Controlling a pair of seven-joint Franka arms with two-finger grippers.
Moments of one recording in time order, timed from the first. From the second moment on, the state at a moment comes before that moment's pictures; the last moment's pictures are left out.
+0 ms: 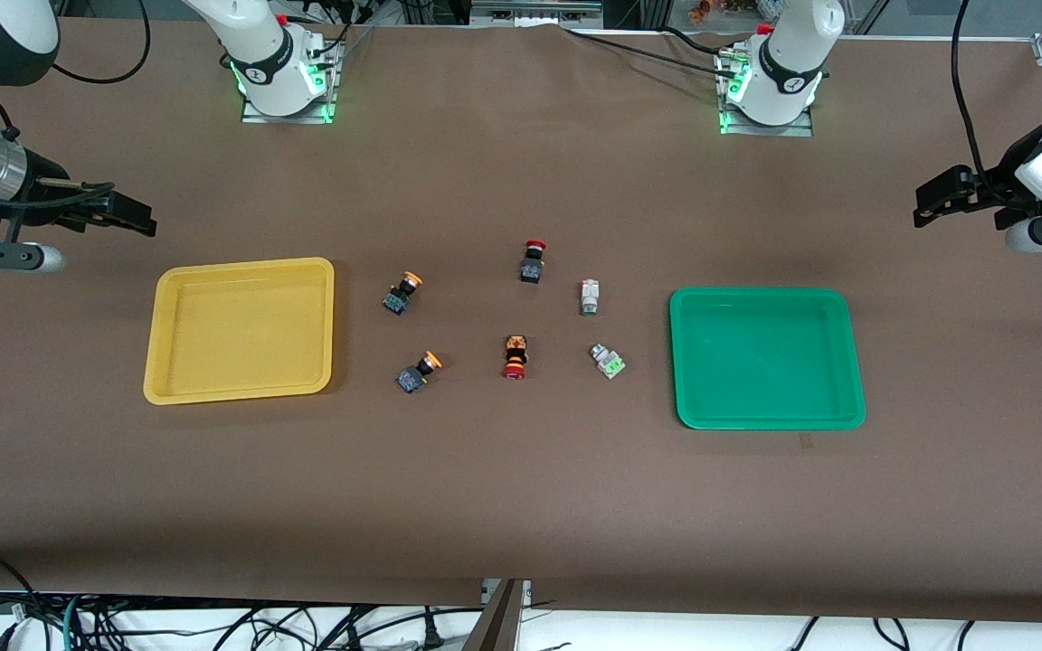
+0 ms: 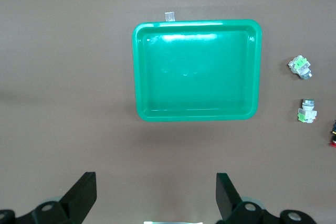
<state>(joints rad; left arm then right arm) 0.02 0.03 -0.05 -1.56 0.02 1.48 -0.02 0.05 0.03 -0.03 -1.71 0.02 1.58 0.08</state>
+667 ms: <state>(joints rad) -0.02 0.16 -0.11 -1.57 -0.02 1.45 -0.05 0.06 0.06 0.00 -1.74 0.02 1.59 0.07</state>
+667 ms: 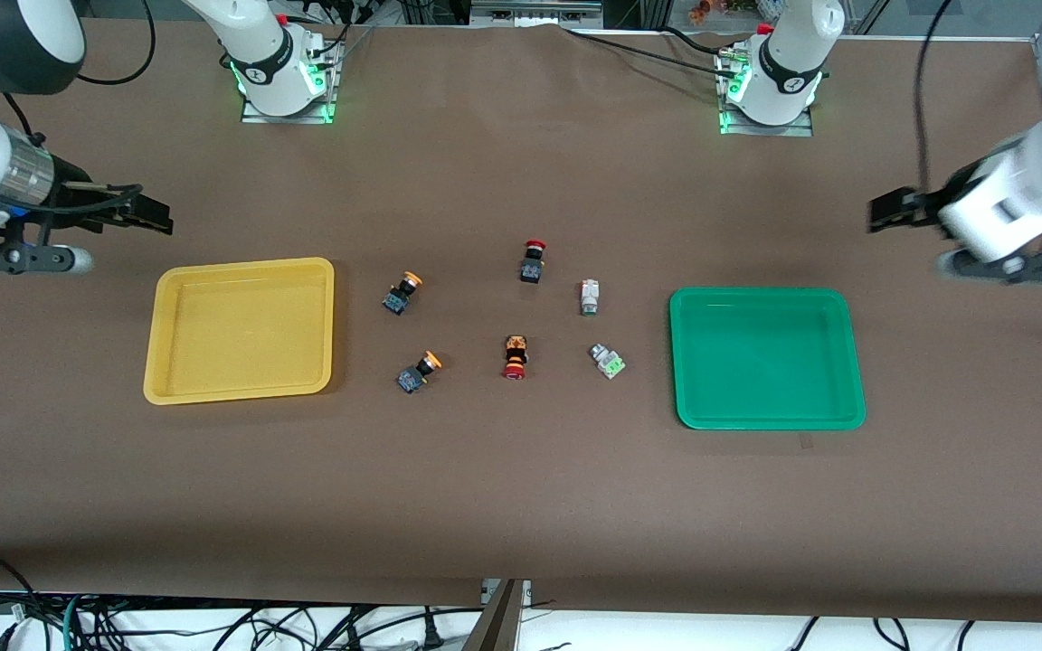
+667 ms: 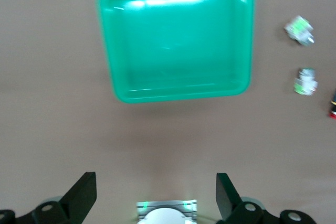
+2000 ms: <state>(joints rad) -0.42 0.80 -0.14 -1.56 0.07 2.35 -1.21 0.44 0.82 0.01 -1.45 0.16 2.33 1.23</state>
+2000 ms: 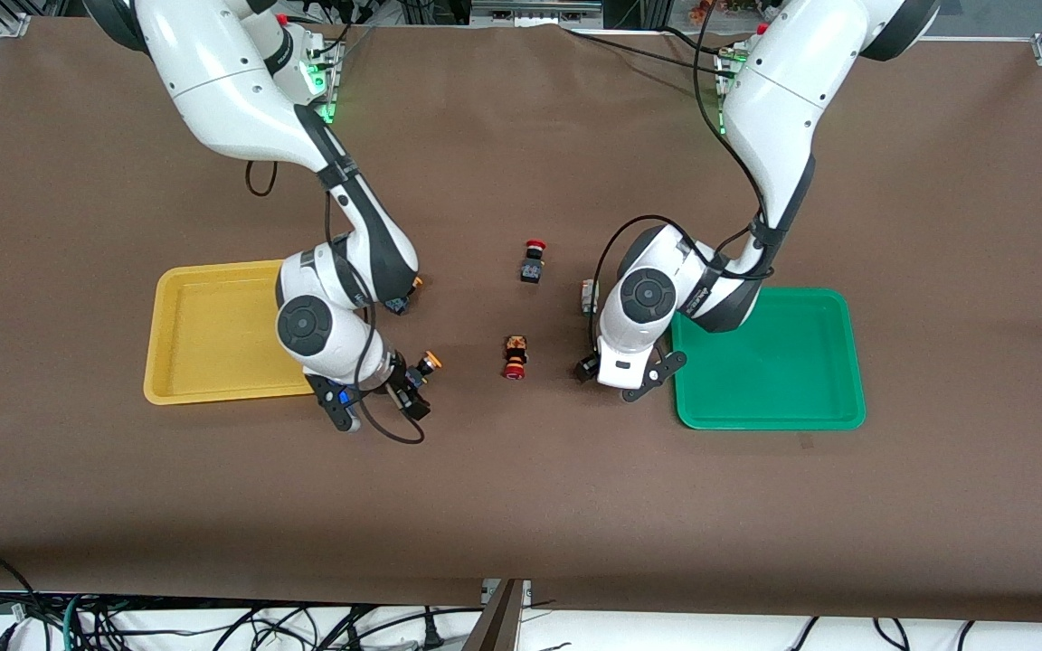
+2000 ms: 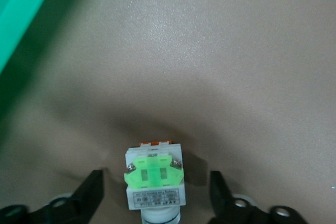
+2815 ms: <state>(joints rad) -0.26 0.67 -0.10 -1.42 0.13 1.87 -0.69 0.45 0.85 0.00 -1.45 0.13 2.31 1.24</state>
